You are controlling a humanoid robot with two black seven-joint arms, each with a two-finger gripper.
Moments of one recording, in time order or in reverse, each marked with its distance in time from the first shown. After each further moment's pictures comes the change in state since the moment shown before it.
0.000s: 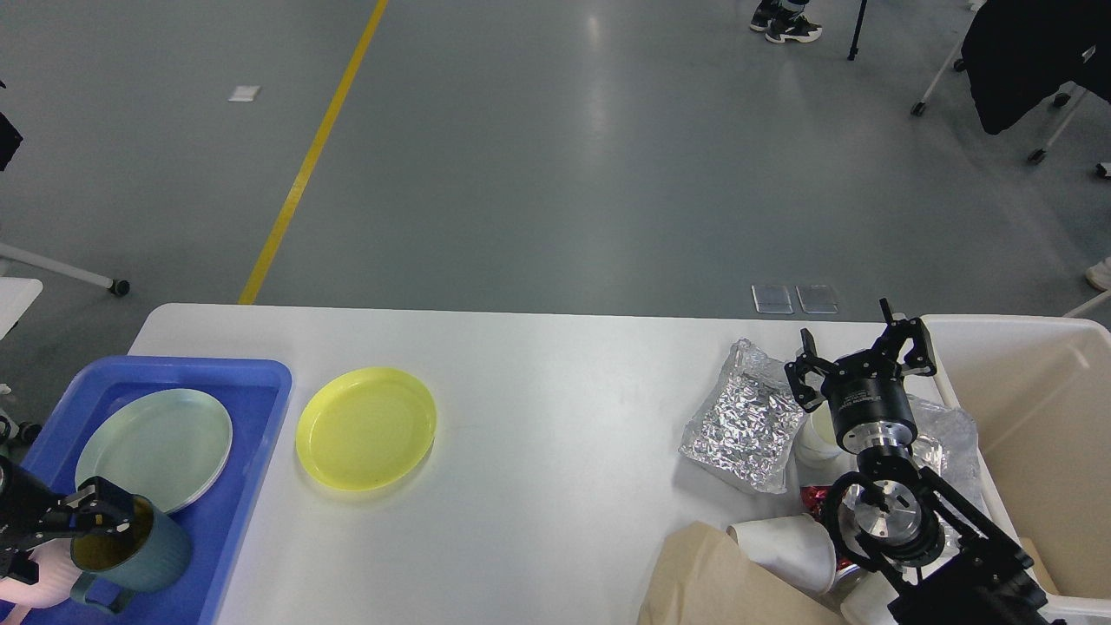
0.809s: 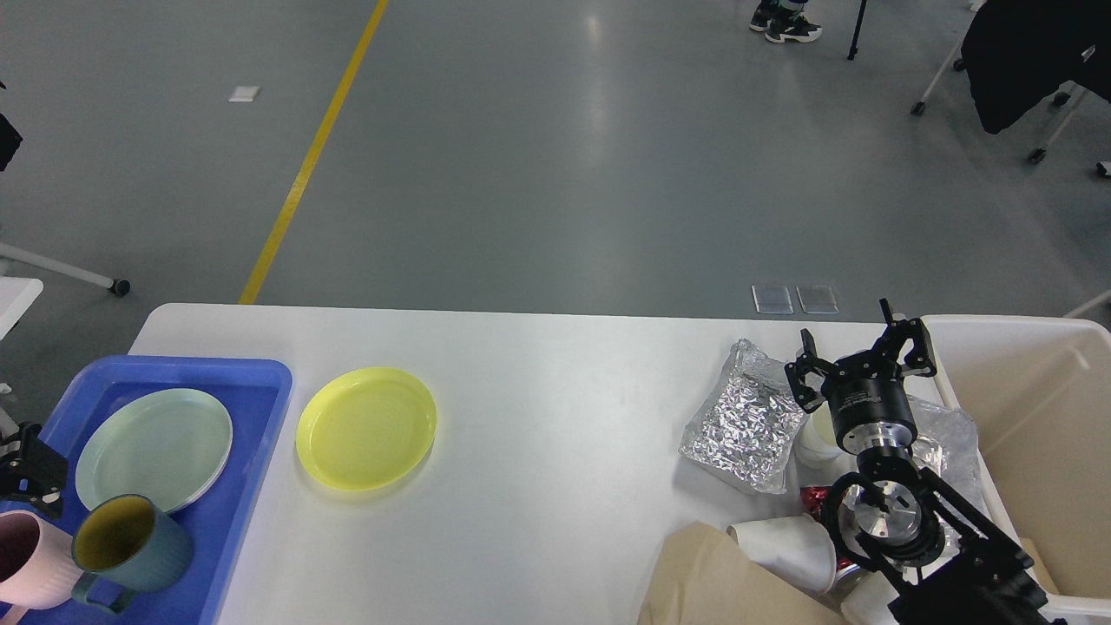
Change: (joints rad) left arm -0.640 0.023 0.497 -0.340 -0.004 -0.113 -0.001; right arm 0.000 0.000 0.000 0.000 0.000 0.000 0.000
